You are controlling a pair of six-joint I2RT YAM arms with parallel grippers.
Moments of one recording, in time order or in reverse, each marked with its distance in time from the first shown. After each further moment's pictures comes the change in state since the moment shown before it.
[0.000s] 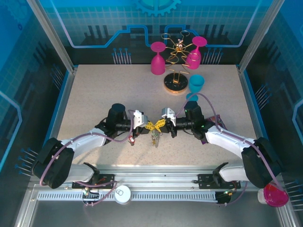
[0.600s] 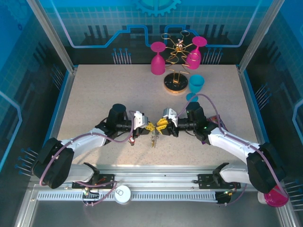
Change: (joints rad) left arm -0.004 0.000 0.002 -0.021 -0.009 0.029; right arm -0.002 -0.063 -0.013 -0.045 0.040 -0.005
